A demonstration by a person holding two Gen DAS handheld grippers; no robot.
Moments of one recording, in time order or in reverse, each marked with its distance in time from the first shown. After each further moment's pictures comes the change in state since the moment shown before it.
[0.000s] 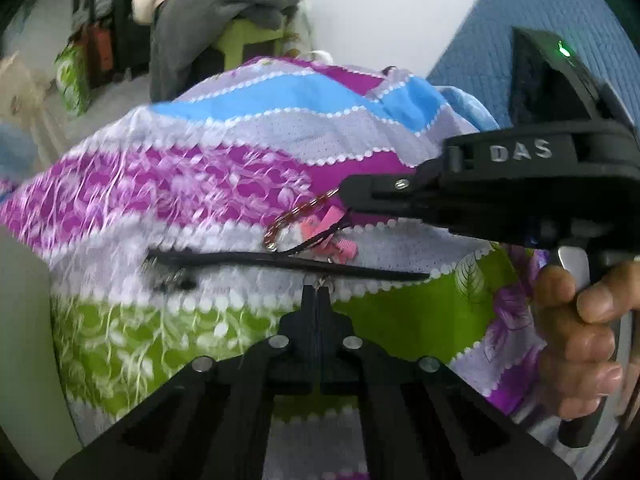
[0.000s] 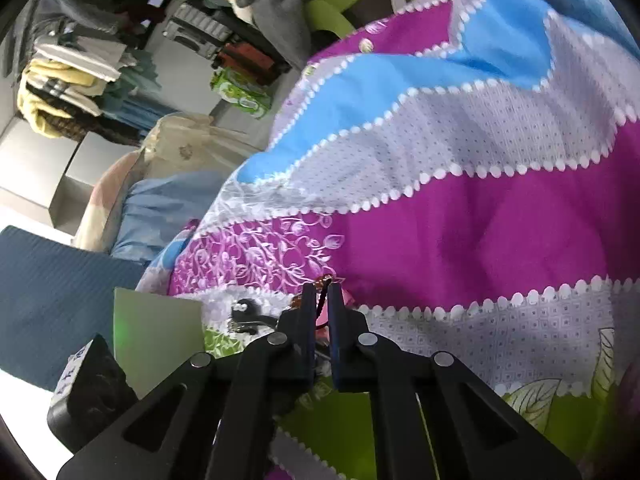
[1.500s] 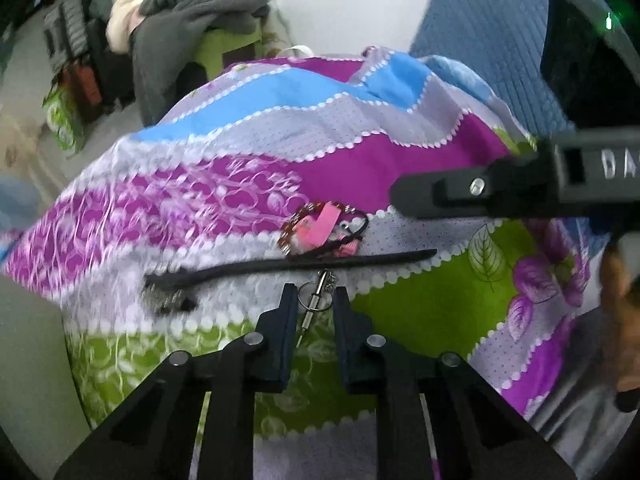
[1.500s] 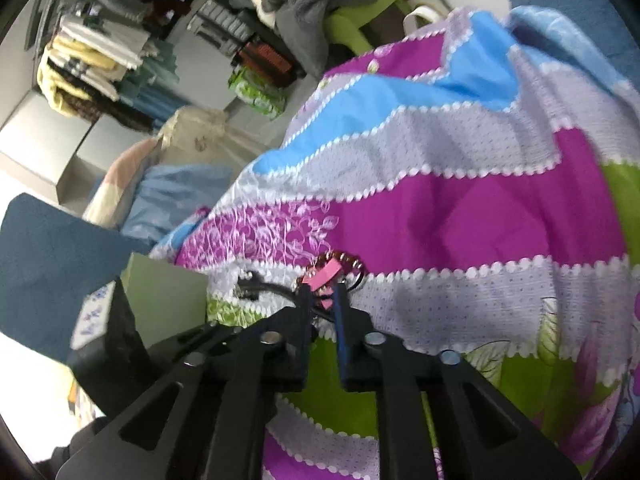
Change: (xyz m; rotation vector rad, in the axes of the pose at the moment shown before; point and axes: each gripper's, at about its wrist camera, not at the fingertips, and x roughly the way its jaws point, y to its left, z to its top) left arm 0.013 -0.015 0.000 0.154 0.010 0.073; right arm -0.020 0.000 -0.017 -0.113 0.014 -0.006
